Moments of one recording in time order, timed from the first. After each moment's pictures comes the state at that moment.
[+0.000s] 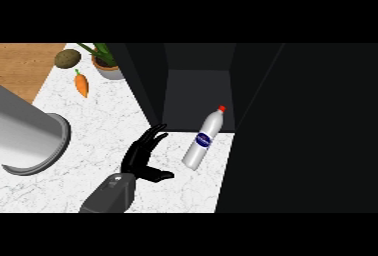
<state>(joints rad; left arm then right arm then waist) -0.61 0.00 -0.08 -0.09 0.31 -0.32 -0.85 0.26 -0.47 -0.25 -2.33 -0.71 0.40 0.27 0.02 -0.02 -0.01</state>
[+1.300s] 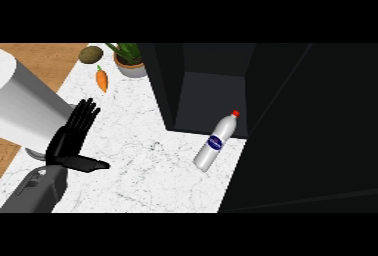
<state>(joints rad) -0.41 0.38 -0.09 -0.55 0.35 -0.41 -0.82 -0.03 -0.37 0.34 -2.32 -0.64 0.14 0.40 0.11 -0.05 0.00</state>
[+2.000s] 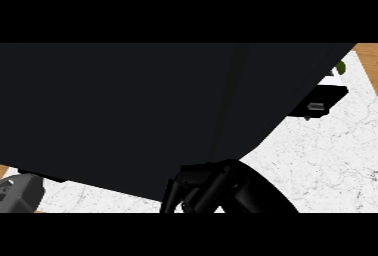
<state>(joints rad) -0.25 0.48 -0.09 -0.90 0.47 -0.48 -0.67 -0.39 -0.08 0.60 -2.13 -0.29 -0.23 0.52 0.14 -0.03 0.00</state>
